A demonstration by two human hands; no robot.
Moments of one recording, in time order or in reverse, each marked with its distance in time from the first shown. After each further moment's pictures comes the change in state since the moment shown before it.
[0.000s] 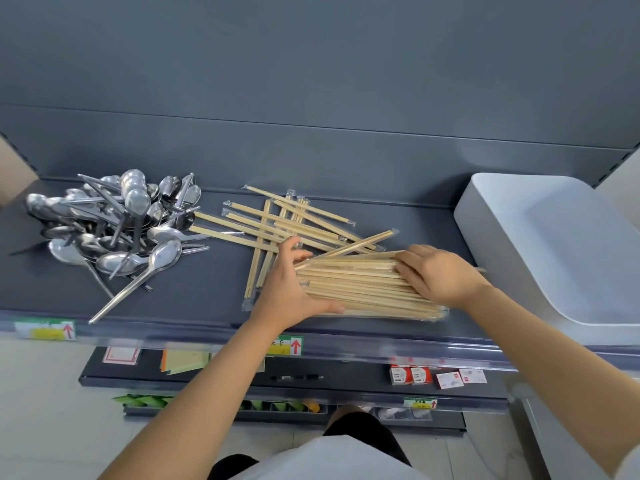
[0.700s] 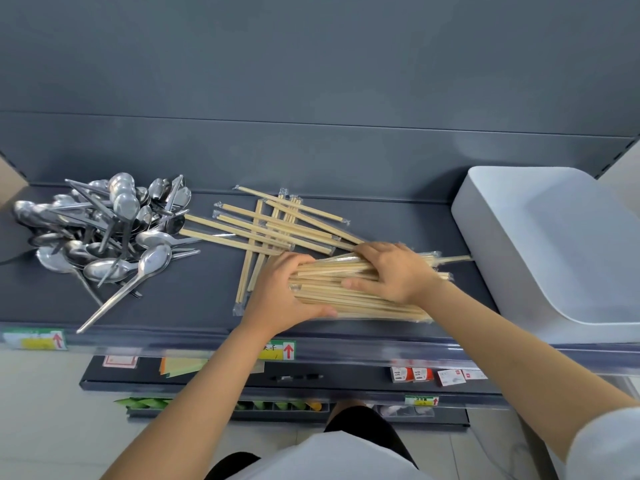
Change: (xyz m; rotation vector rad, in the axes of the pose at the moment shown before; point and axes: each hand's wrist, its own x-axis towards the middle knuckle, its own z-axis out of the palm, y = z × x) left_hand 0.002 0.000 0.000 0.147 0.058 0.172; right_hand 0.034 -0.034 0.012 0.135 -0.104 0.049
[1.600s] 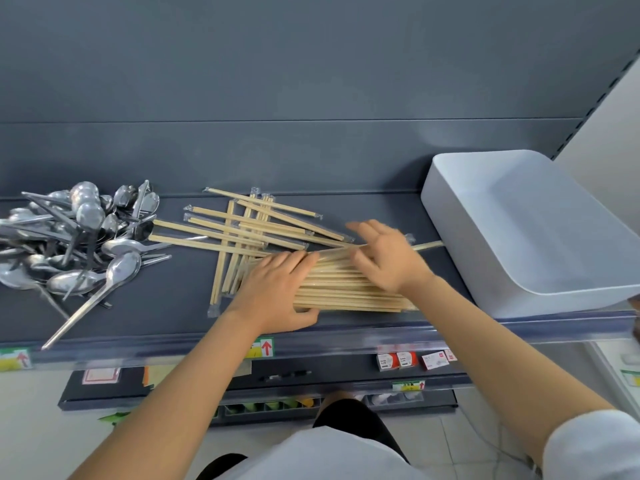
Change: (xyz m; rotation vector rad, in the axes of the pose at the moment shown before) left_hand 0.008 0.021 0.007 0.748 -0.268 0.354; right_hand -0.023 0.014 0.000 0.200 0.324 0.064
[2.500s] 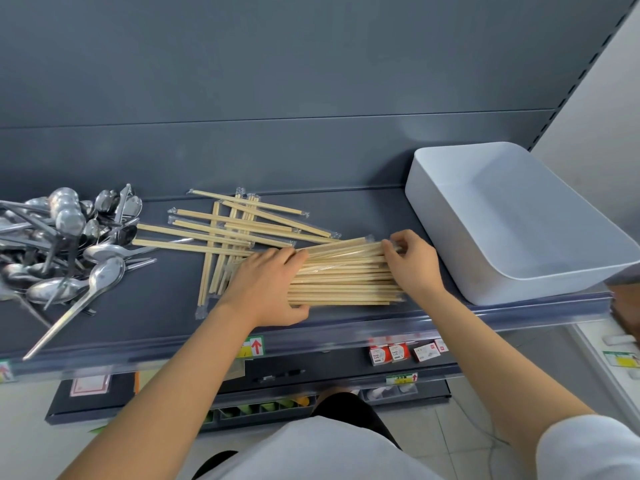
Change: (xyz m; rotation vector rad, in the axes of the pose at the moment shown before) left_hand 0.010 0.007 -0.017 -0.002 -0.095 0.022; right_hand -0.038 0.024 -0.003 0.294 0.238 0.657
